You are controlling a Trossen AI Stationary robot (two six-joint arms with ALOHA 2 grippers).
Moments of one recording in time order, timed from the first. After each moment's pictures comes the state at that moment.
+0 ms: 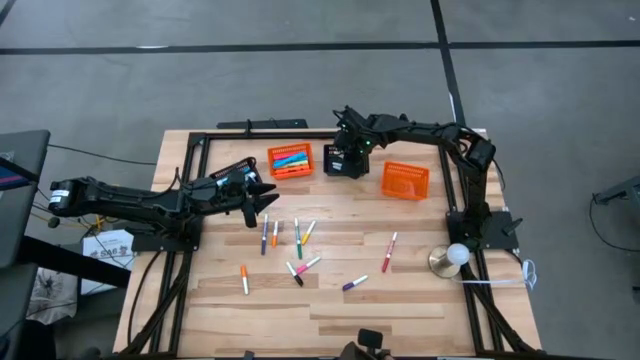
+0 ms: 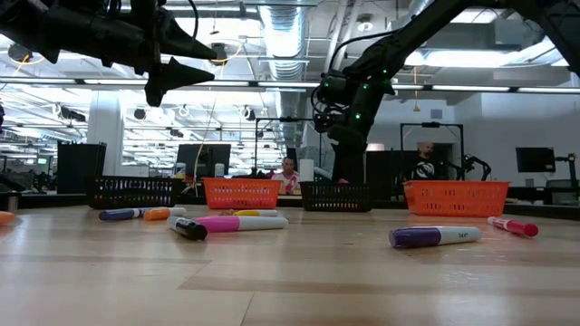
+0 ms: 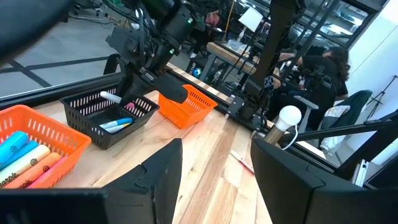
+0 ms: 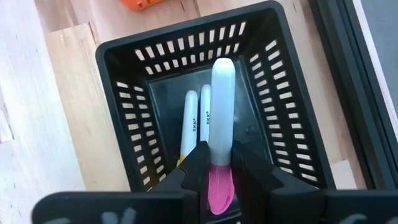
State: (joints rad) left arm 0.01 0.84 0.31 0.44 -0.24 -0.42; right arm -0.57 1.95 1.43 -0.64 -0.10 -0.35
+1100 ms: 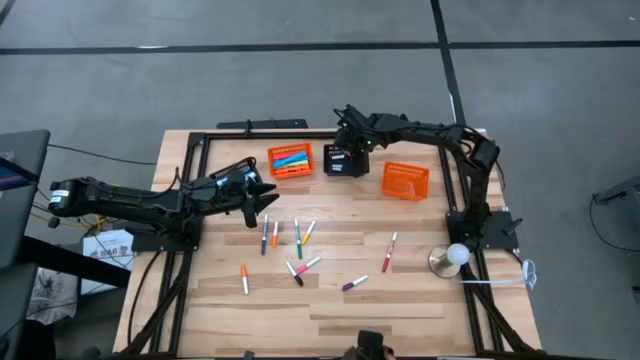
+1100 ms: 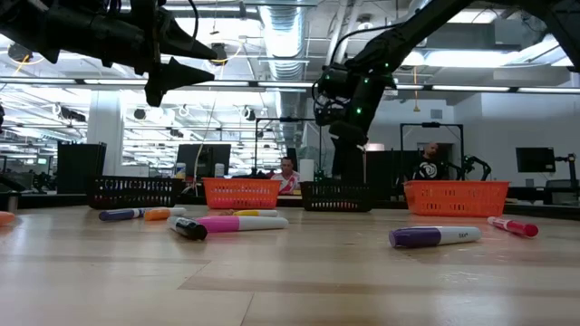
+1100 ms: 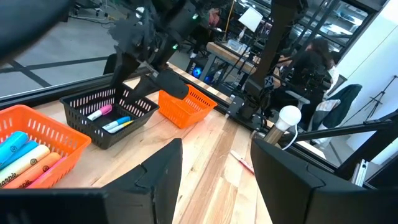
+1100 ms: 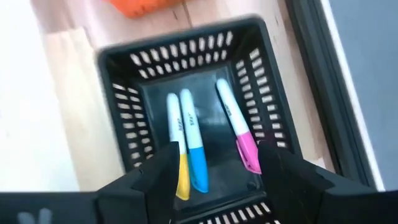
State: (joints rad) left arm 0.01 0.84 0.31 0.43 -0.24 -0.42; right arm -0.56 1.92 1.43 -0.65 -0.05 -0.37
